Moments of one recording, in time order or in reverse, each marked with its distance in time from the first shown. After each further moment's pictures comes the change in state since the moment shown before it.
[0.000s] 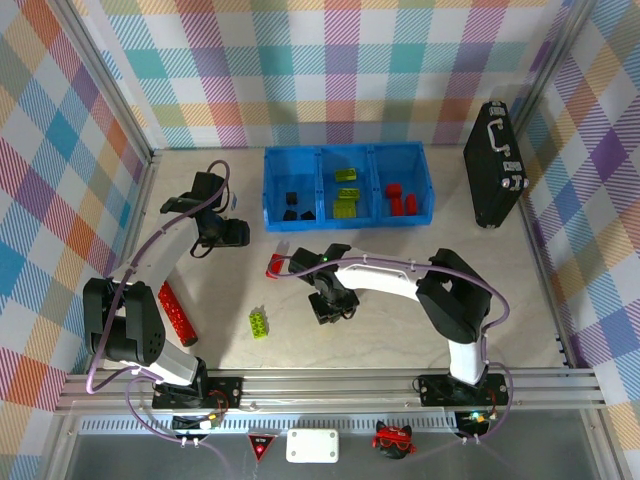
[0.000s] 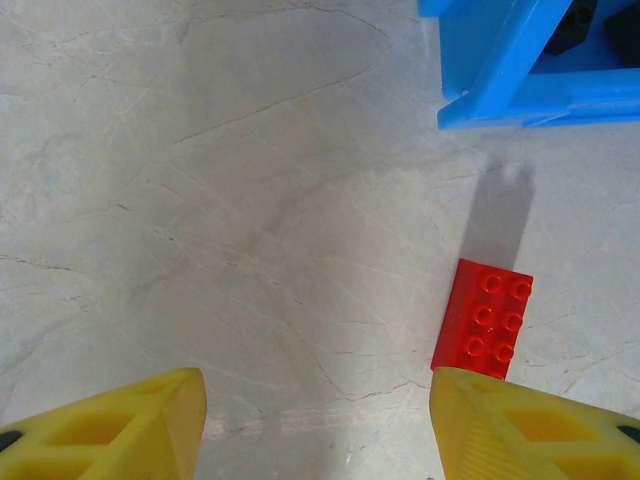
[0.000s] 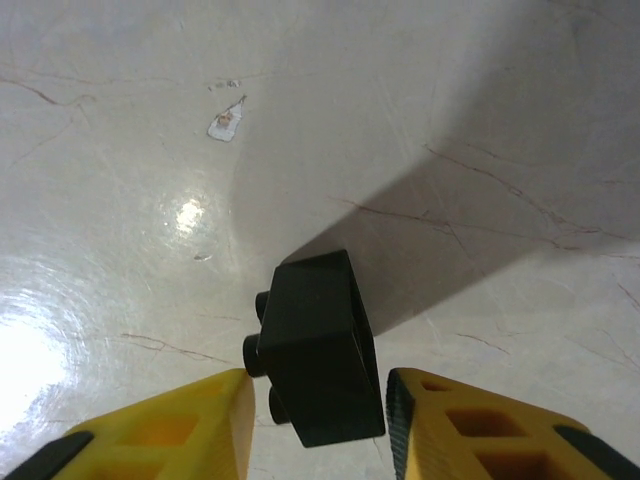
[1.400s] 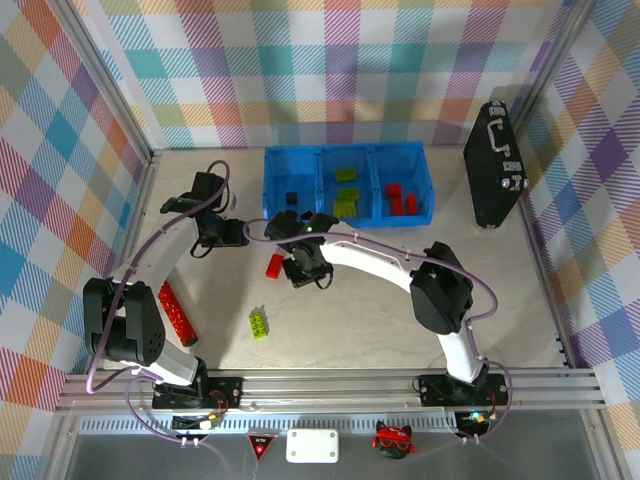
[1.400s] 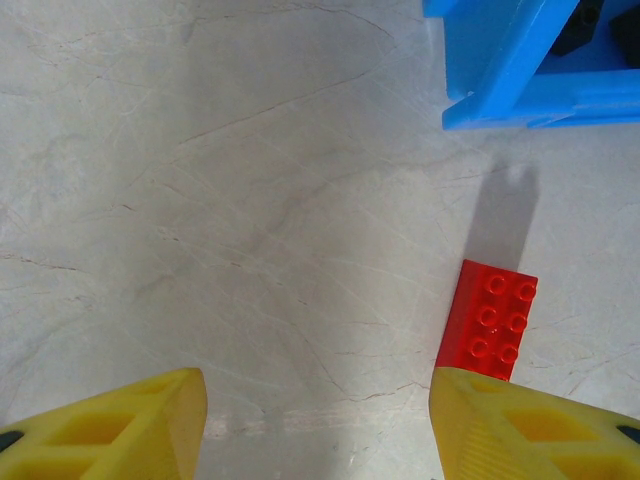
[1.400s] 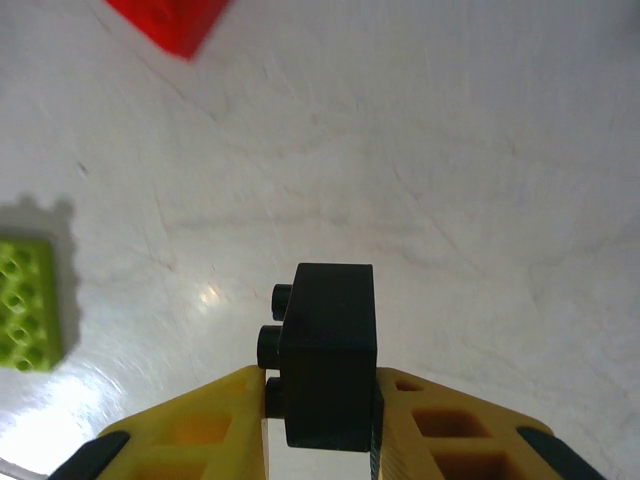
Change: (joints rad) left arm 0.000 0.000 0.000 0.000 -0.005 0.000; right arm -0.040 0.136 0.446 -0.081 0.085 -0.073
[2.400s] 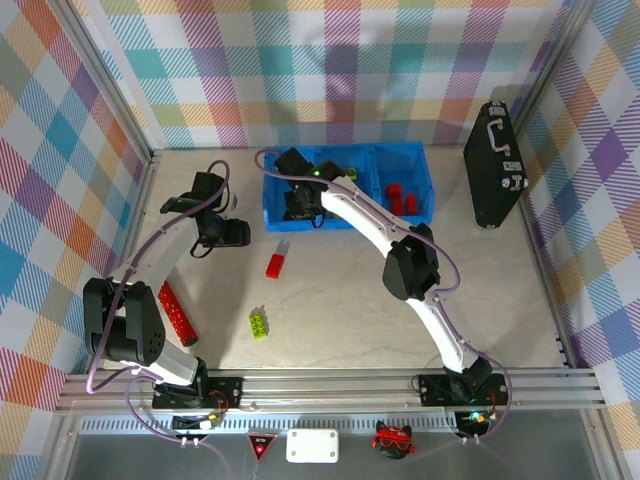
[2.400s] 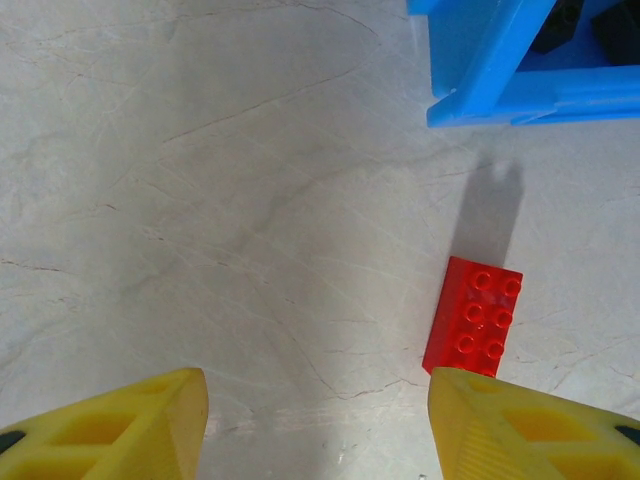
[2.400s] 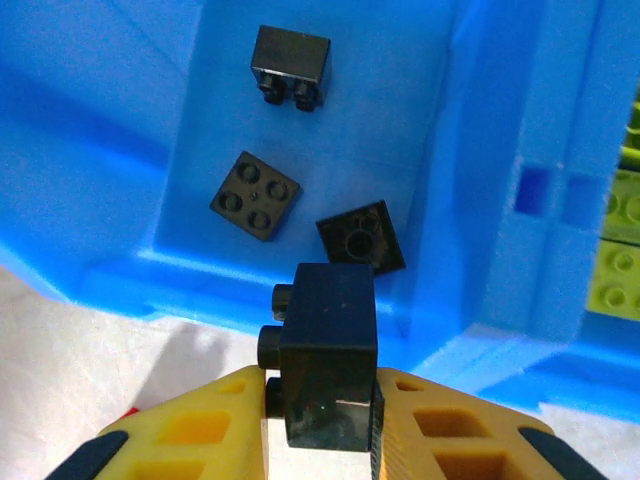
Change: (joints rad) left arm 0.000 0.000 0.000 0.001 0.025 0.000; right arm -0.217 0.381 0.642 -0.040 0.138 -0.098
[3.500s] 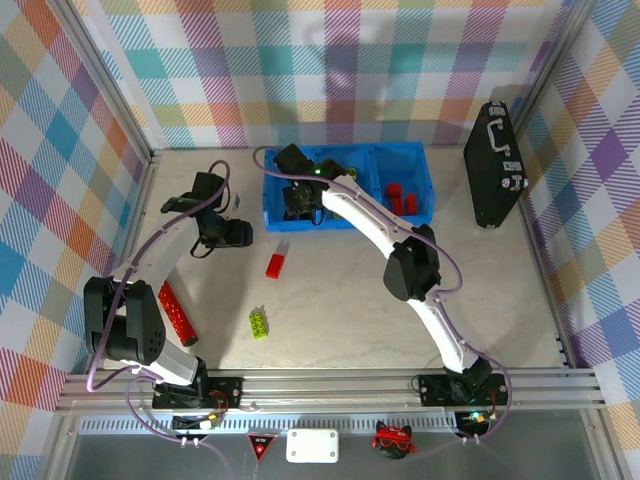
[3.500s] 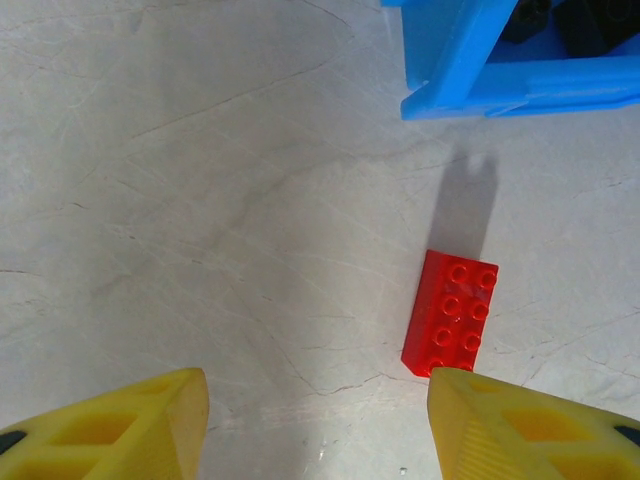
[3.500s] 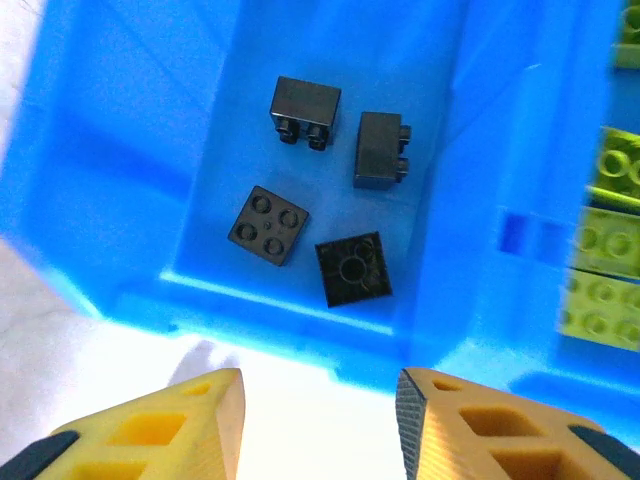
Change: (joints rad) left arm -0.001 0.011 0.000 0.000 0.048 0.000; right arm -0.003 -0.047 -0.003 0.013 0.016 -0.021
